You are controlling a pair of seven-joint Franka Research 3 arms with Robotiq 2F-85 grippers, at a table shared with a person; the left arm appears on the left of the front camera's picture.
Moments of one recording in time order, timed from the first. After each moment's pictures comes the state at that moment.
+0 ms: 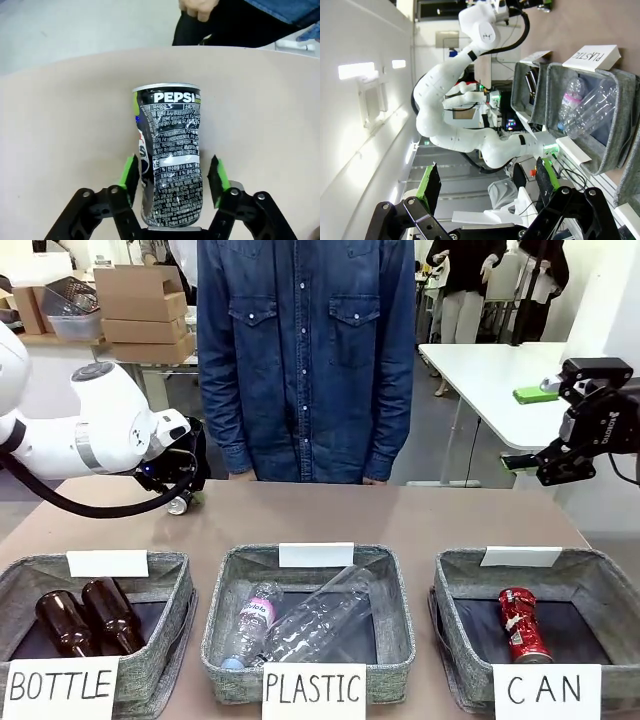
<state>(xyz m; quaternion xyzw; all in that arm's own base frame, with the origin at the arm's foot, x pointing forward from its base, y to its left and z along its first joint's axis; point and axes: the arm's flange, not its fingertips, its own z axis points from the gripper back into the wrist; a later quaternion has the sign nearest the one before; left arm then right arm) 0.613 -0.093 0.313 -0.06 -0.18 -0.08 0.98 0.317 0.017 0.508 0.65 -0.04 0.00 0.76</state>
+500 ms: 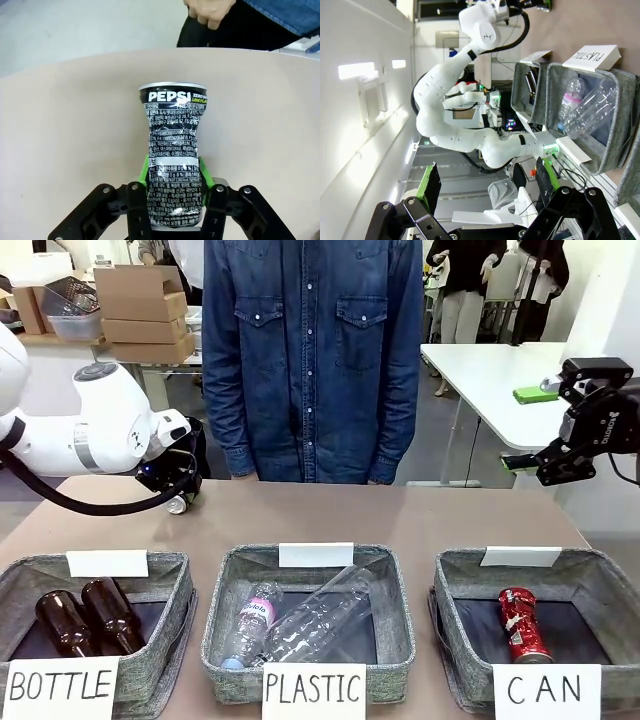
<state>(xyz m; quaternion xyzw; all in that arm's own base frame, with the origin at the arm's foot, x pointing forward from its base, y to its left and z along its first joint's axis) 0.614 -0.092 0.313 -0.05 -0.18 -0.08 0.98 0.317 0.017 0.508 0.65 -0.04 0.00 0.76</state>
